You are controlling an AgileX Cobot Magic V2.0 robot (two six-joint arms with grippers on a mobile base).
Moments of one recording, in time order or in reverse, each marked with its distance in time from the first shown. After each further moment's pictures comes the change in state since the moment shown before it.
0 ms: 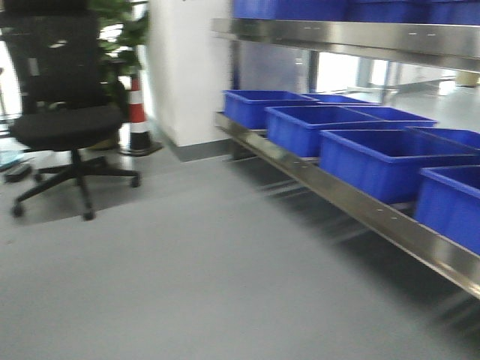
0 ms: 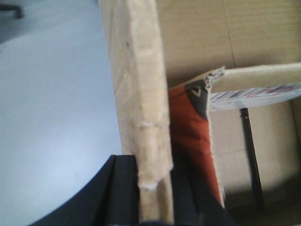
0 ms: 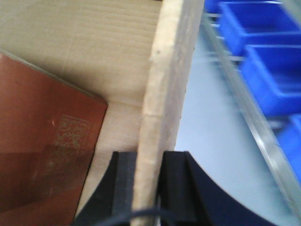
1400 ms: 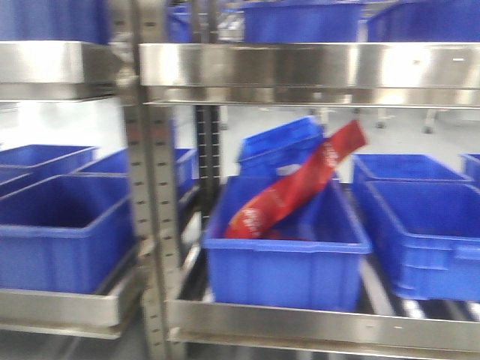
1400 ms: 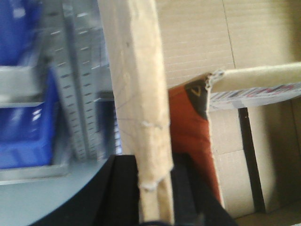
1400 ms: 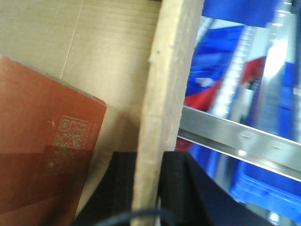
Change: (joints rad) left arm 0.000 0.000 0.000 0.000 0.000 0.000; right arm 0.000 0.000 0.000 0.000 -0.002 0.000
